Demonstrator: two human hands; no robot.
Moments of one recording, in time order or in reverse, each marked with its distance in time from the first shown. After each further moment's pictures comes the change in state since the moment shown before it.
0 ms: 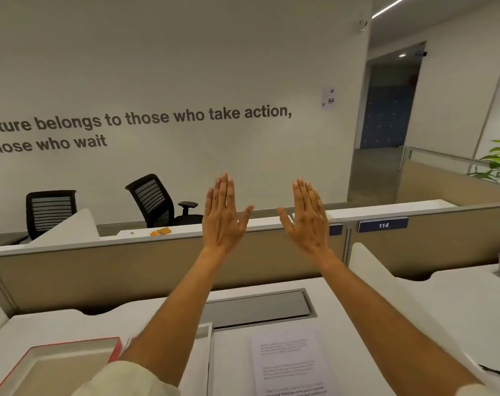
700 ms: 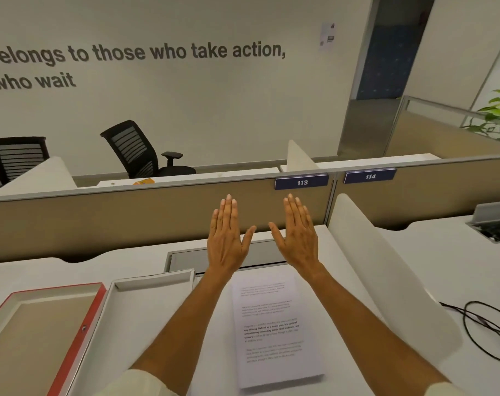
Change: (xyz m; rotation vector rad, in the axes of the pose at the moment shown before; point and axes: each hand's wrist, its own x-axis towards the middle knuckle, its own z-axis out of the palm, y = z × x) left_hand -0.159 0.051 0.060 -0.072 -0.380 -0.129; right_hand -0.146 0.039 0.043 -0.021 -0.312 0.148
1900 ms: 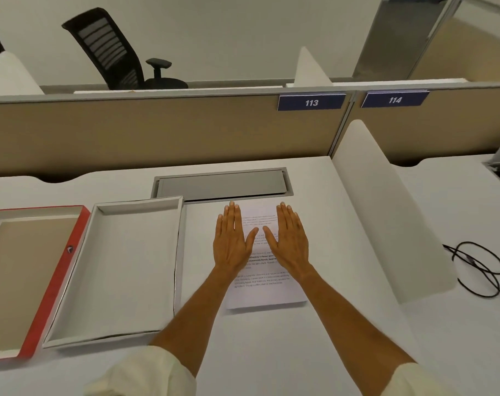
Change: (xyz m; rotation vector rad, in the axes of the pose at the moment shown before) left_hand -0.152 0.015 0.099 -0.131 -0.458 -0.260; right_hand -0.152 0.037 0.082 0.056 -0.504 0.174
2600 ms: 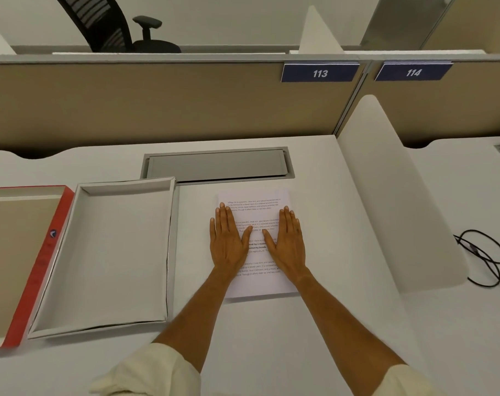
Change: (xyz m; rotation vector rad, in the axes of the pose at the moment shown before) left_hand -0.015 -0.015 0.043 -0.027 -0.086 -0.178; right_hand -0.019 0.018 0.040 0.084 -0.138 0.122
